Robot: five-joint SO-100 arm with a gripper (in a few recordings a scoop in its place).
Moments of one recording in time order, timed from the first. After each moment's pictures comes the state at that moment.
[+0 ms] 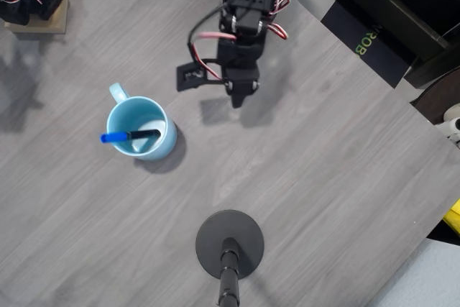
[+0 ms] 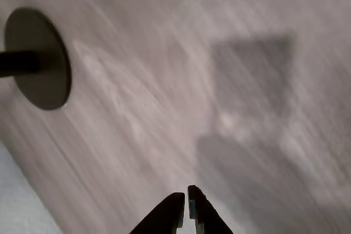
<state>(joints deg) 7.5 126.6 127.3 56.3 -10.5</state>
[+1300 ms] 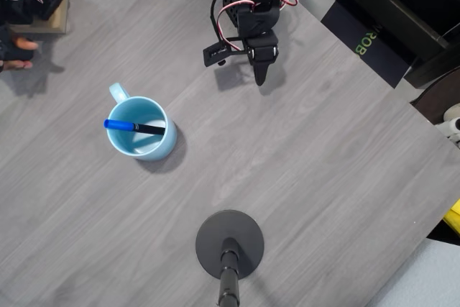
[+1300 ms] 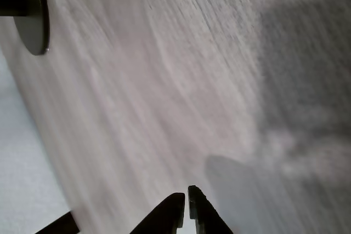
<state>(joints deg) -2.9 189.7 174.1 62.2 -3.4</state>
